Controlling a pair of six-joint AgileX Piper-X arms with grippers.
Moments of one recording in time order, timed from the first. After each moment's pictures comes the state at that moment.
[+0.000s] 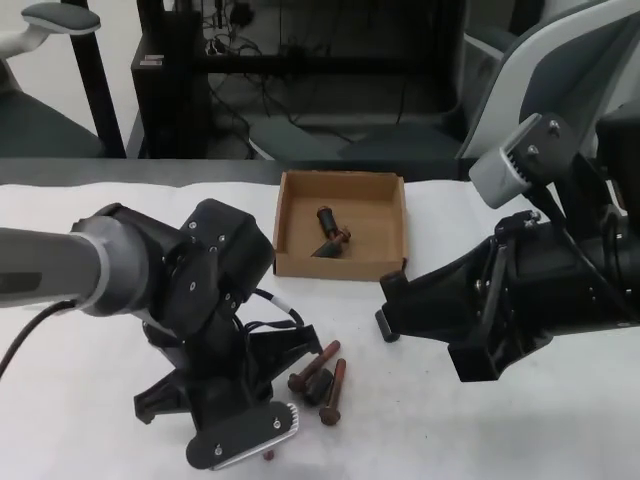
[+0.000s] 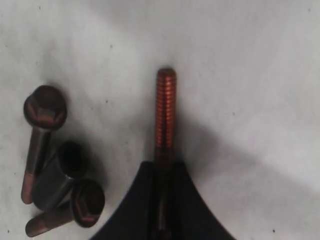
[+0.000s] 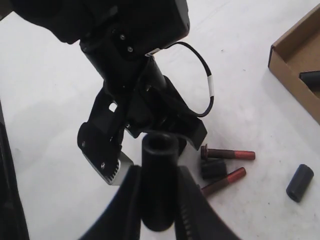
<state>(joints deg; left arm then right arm) -31.7 100.3 -54.0 33.4 8.0 132.6 35.2 65.0 -47.0 26.4 -24.0 -2.5</state>
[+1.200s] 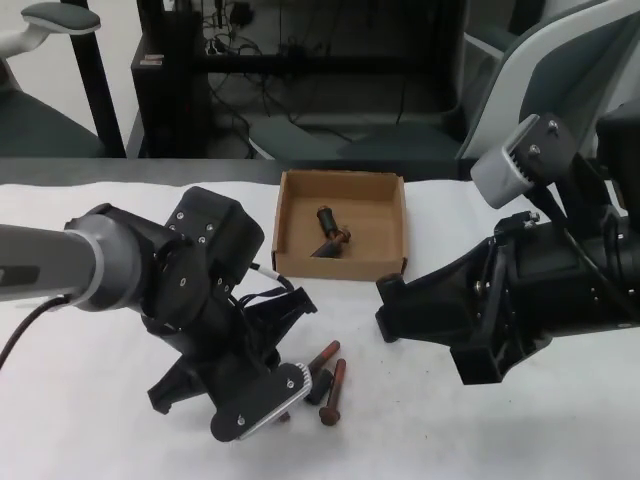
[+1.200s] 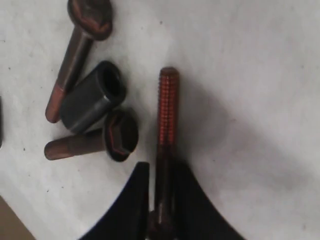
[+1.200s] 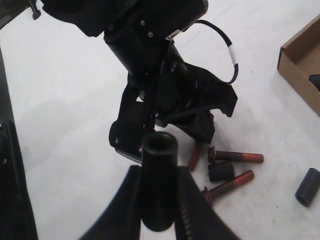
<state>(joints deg) -29.8 101.5 -54.1 25.8 10.7 122.9 35.2 65.0 -47.0 26.4 -25.7 -2.5</state>
